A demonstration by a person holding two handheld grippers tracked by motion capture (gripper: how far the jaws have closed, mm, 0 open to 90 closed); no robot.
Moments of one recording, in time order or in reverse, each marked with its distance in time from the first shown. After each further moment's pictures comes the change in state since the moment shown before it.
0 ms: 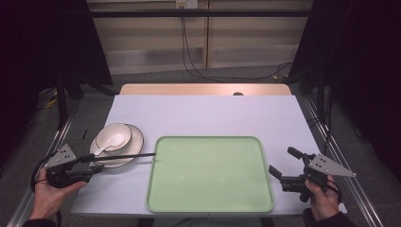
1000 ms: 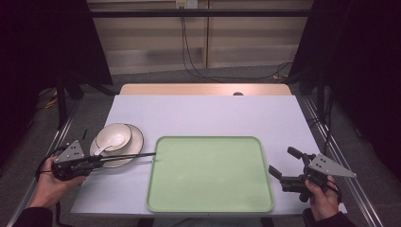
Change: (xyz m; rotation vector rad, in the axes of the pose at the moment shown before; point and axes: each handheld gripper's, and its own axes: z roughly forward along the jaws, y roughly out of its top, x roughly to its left) left arm 0.005 0.013 0.015 0.118 -0.077 0.161; right arm 0.001 0.001 0.000 -0.007 -0.001 0.010
